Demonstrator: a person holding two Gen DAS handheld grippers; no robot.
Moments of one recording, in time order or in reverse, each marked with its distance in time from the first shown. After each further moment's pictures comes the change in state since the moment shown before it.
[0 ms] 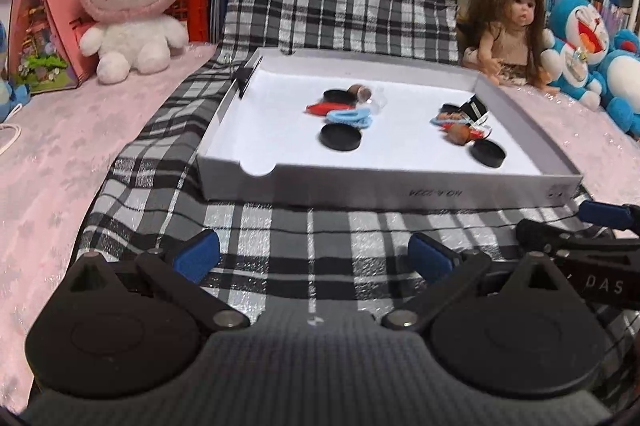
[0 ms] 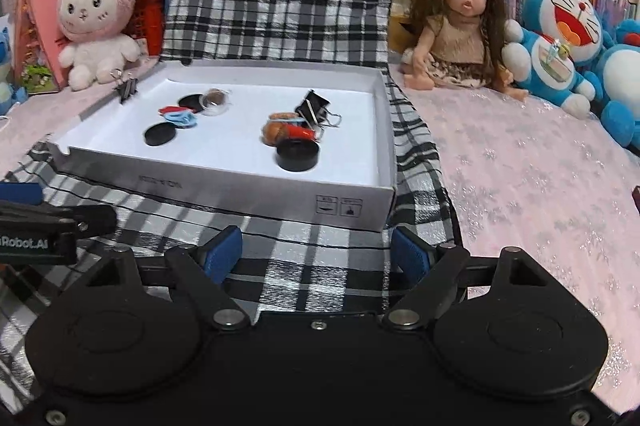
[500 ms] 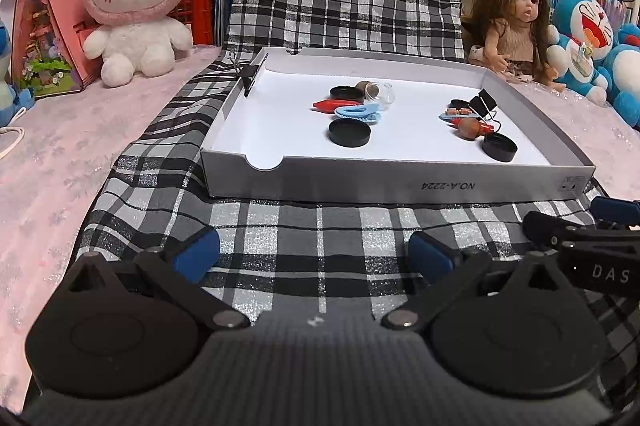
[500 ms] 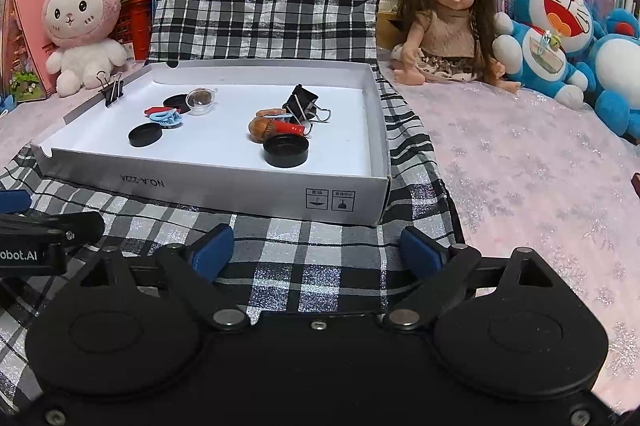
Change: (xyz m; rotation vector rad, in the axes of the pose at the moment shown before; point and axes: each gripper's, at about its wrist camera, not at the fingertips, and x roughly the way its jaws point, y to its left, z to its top) left arm 0.003 0.000 -0.006 0.018 -0.025 0.018; right arm 0.009 -0.003 -0.006 0.027 -0.017 -0.016
